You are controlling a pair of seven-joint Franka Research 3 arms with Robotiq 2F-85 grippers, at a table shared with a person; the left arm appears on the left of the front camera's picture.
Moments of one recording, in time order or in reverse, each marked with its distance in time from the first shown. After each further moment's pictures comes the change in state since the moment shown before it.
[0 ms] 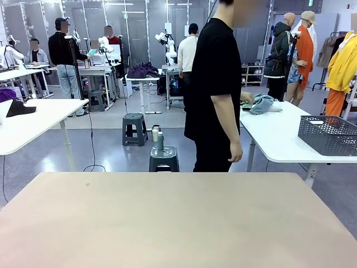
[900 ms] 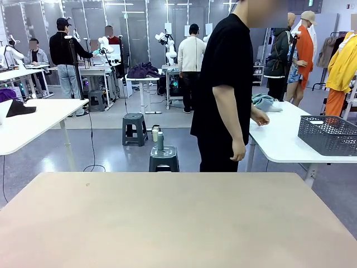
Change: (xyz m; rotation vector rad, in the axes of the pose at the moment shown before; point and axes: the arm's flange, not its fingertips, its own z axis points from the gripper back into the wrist) left arm 0.000 0.000 0.000 0.000 0.000 0.000; right arm 0.000 0.000 0.000 0.000 0.000 0.000
